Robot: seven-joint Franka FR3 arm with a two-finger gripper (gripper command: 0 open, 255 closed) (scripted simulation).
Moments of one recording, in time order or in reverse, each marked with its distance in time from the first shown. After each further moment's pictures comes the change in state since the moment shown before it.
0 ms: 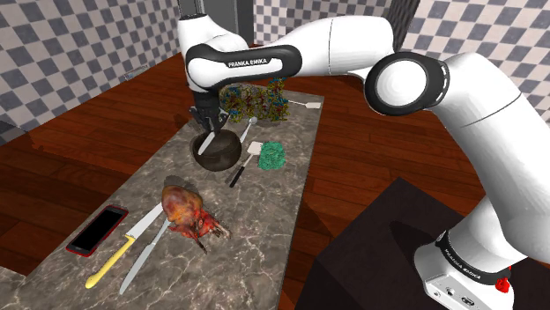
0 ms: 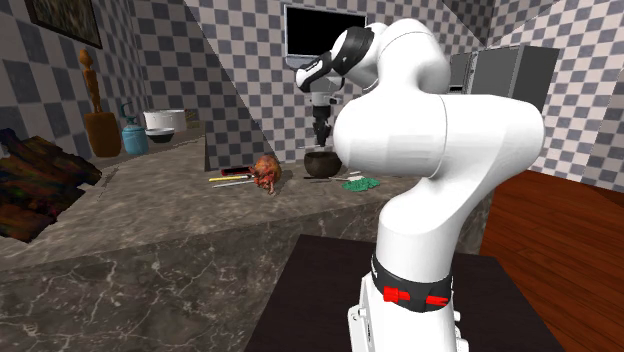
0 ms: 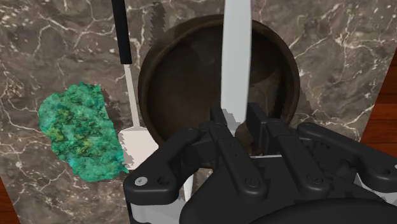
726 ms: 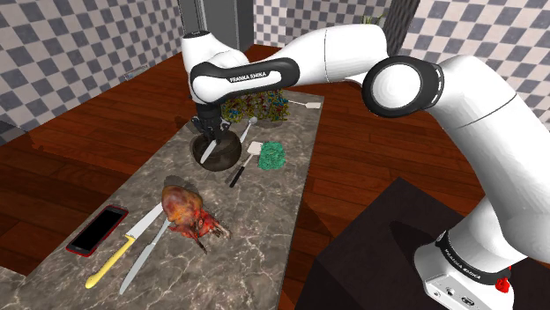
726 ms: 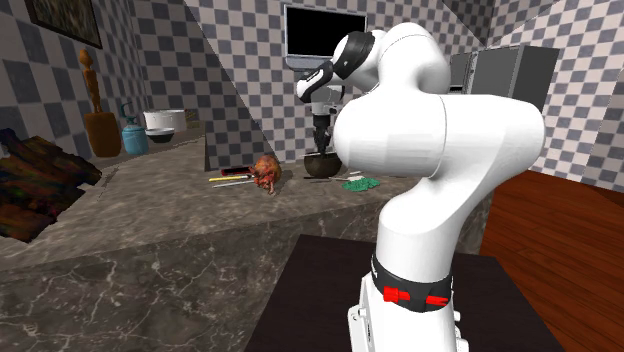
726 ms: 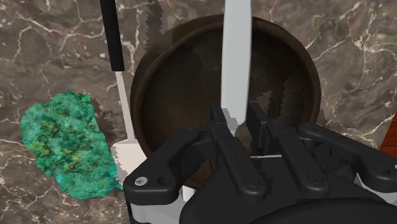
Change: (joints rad) arm -0.011 0.026 -0.008 -0.054 -0.011 0.075 0.011
